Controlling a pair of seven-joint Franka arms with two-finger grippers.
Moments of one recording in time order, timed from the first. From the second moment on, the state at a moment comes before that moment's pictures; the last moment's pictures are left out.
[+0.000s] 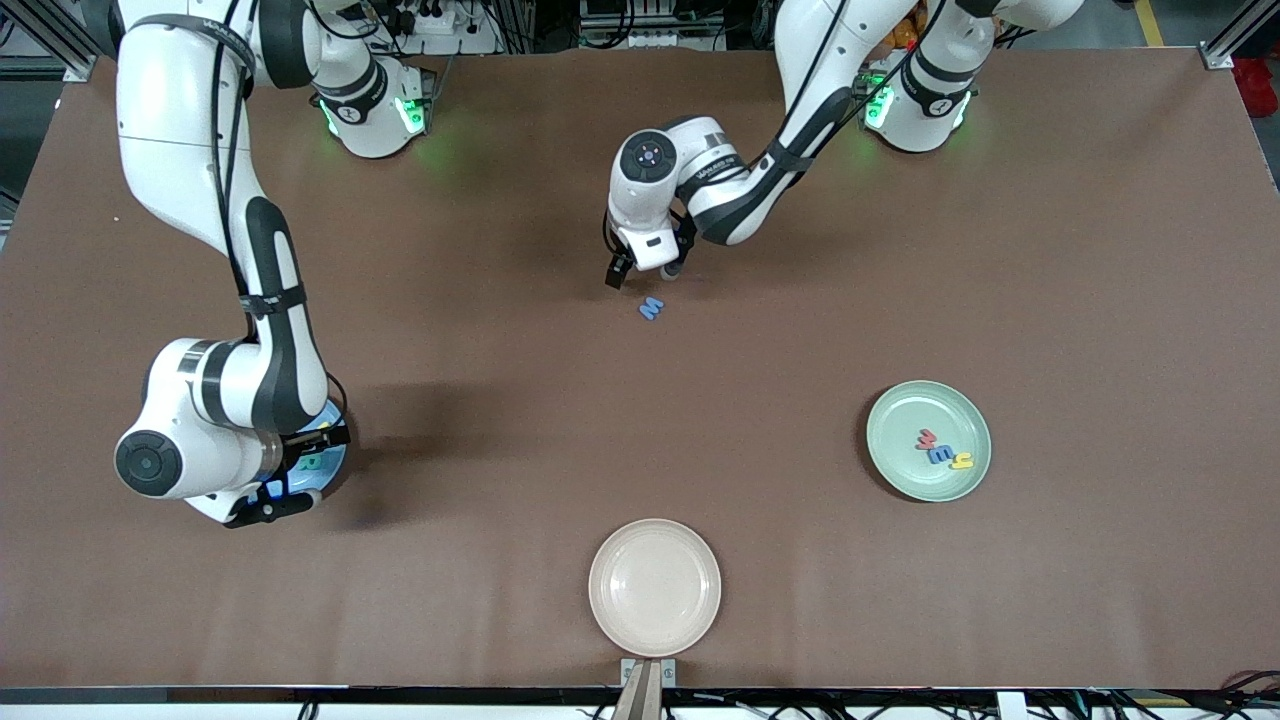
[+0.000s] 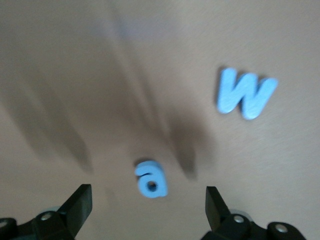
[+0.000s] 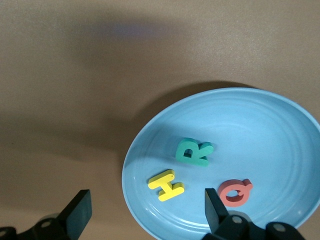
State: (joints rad) left arm -0.67 0.63 -0.41 -1.93 0.11 2.54 -2.25; right arm 0.31 0.79 -0.38 -1.43 0.25 1.91 -0.35
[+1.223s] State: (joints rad) left arm -0.68 0.63 -0.40 -1.95 0.15 2.56 -2.26; right arm 0.31 0.79 -0.38 -1.43 0.25 1.91 -0.35
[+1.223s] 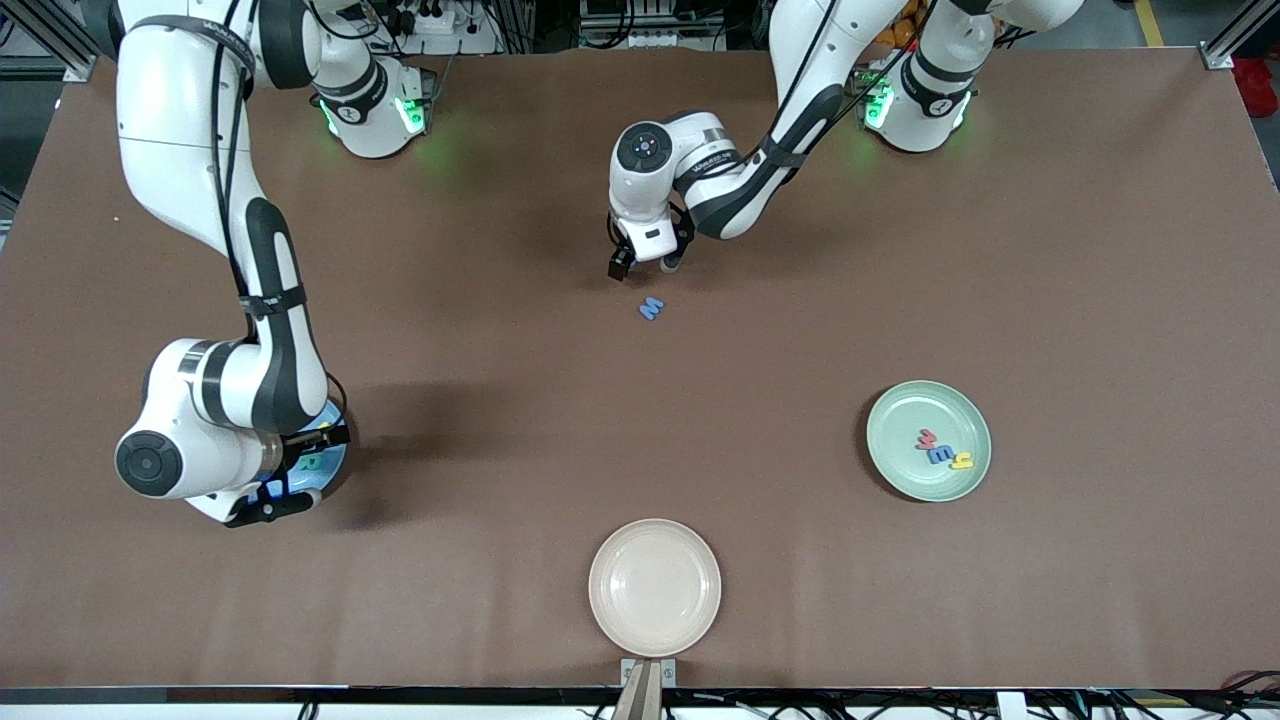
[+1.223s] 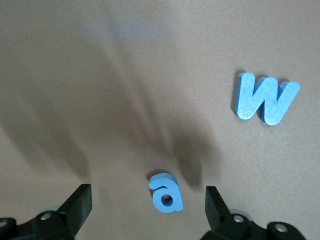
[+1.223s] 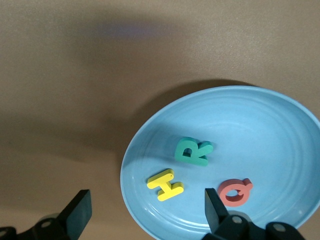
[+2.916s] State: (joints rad) left arm -0.68 0.67 -0.40 -1.90 0.17 2.57 -2.26; right arm 0.31 0.79 -0.37 -1.43 0.25 1.91 -0.36
